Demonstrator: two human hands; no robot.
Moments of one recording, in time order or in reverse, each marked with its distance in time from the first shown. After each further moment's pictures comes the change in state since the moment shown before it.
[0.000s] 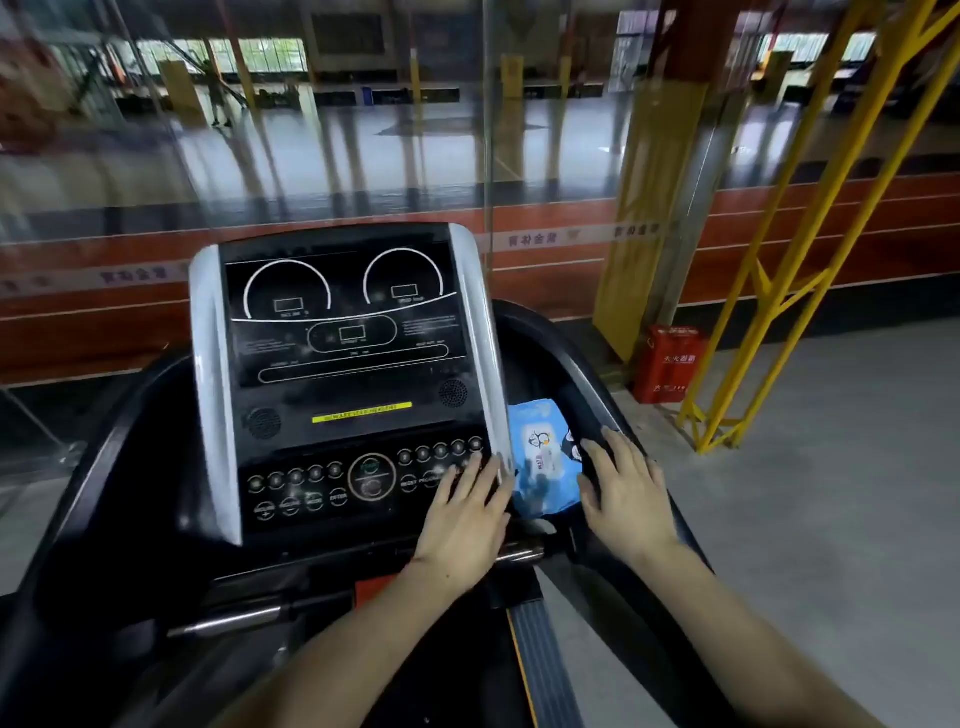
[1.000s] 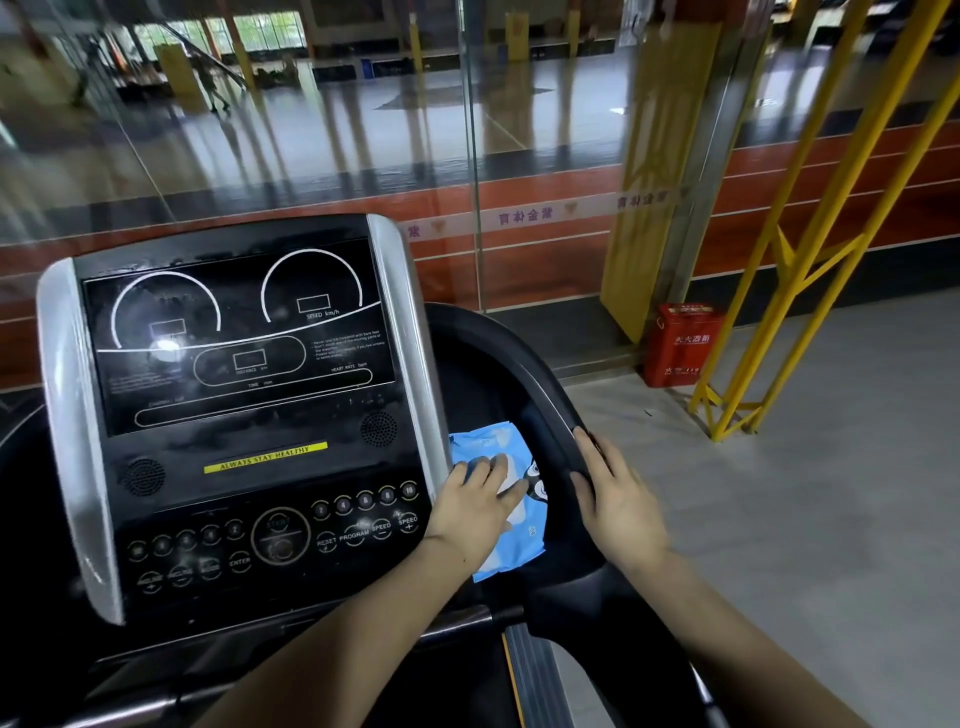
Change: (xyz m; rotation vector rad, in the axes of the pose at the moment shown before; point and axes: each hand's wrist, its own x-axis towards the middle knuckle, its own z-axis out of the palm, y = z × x) left_hand 0.148 0.034 0.068 0.368 -0.204 0.163; right_hand 0.069 0.097 0.079 0.265 0.020 0.026
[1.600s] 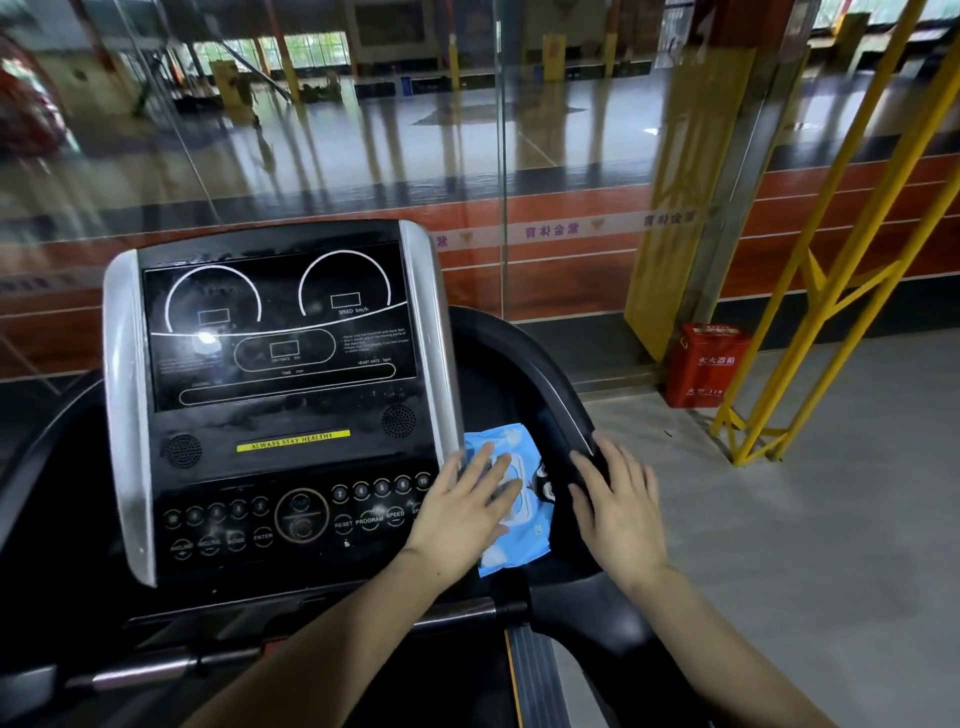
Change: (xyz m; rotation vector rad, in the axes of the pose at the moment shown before) left_hand -0.041 -0.014 -0.013 -0.061 0.212 -0.056; right_hand -0.008 -0.012 -0.008 -0.084 0.177 -0.218
